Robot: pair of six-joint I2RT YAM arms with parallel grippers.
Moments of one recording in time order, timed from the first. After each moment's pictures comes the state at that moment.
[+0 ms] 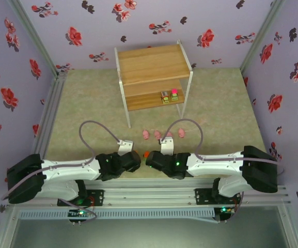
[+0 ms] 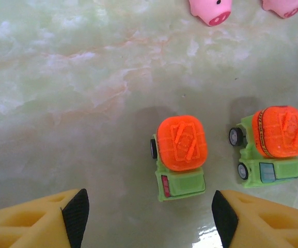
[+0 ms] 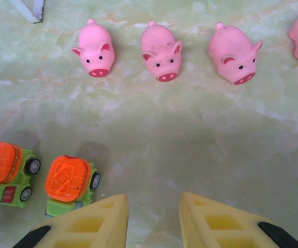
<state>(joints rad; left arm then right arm) -1.24 1.23 0.55 -0.40 -0.52 -0.88 1.29 1.37 0.70 -0.43 0.59 1.08</state>
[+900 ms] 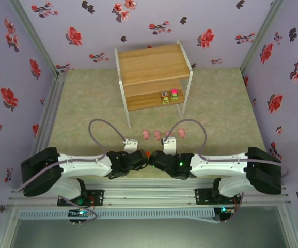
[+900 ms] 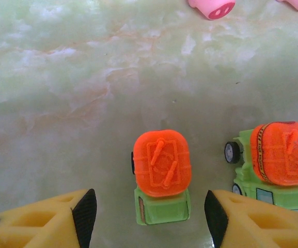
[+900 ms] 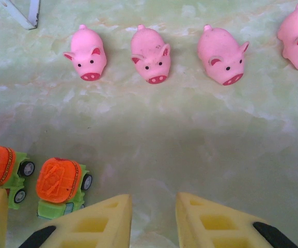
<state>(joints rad) -1.24 1.40 0.63 -0.39 -0.52 -0.92 1.28 1.33 0.67 -0.41 0.59 1.08</state>
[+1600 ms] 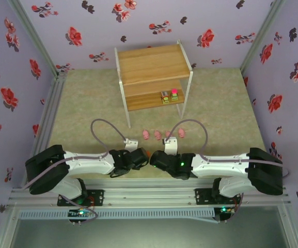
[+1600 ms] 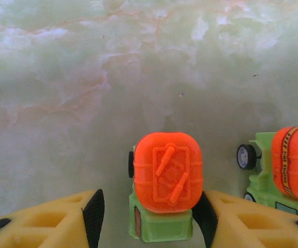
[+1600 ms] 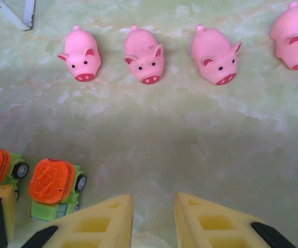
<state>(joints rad) -1.20 1.45 0.64 -0.37 -0.46 -0.93 1.27 1.31 0.65 -0.41 0.59 1.08</state>
